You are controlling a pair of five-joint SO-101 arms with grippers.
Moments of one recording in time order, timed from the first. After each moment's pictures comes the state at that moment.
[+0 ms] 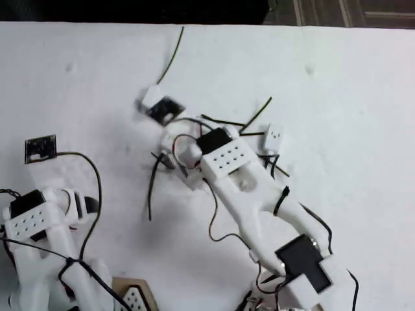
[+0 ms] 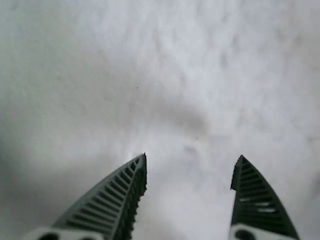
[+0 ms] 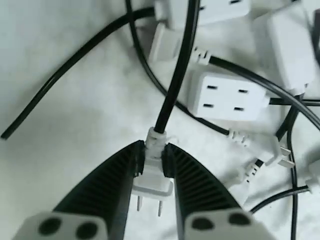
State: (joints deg) left arm -35.8 -40.1 64.4 62.7 -14.4; right arm -34.6 -1.8 19.6 65.4 13.5
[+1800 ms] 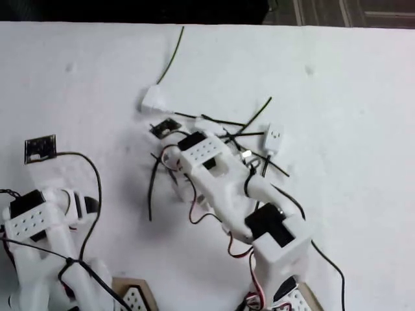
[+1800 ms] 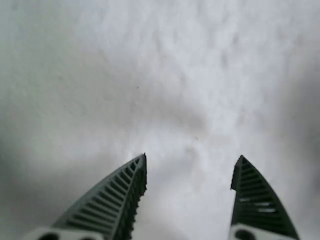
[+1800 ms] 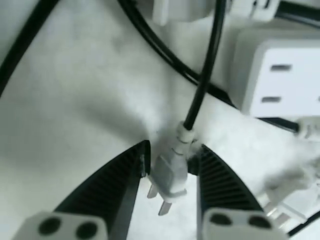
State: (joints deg) left arm -35.8 -40.1 64.4 62.7 -14.4; right arm -37.7 17.1 14.5 70.2 5.9
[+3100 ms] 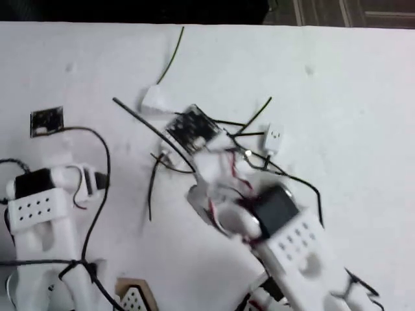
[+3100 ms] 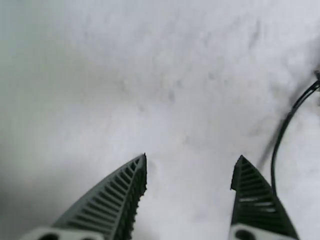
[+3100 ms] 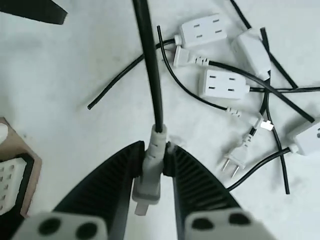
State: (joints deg) left arm -23.0 -40.1 48.3 73.8 -2.9; right arm -41.1 -46.8 27.5 83.3 6.5
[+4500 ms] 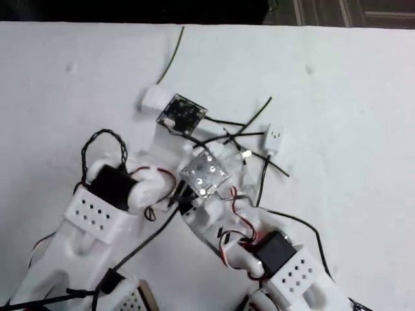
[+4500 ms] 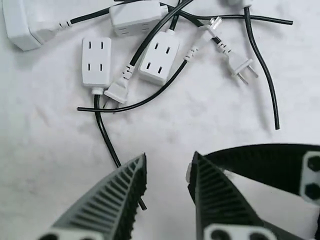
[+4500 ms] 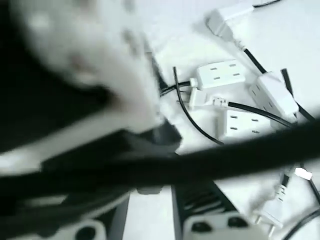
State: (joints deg) left arm 25.1 -40.1 33.1 80.0 -1.1; right arm -44.7 -68.6 64.8 53.7 3.6
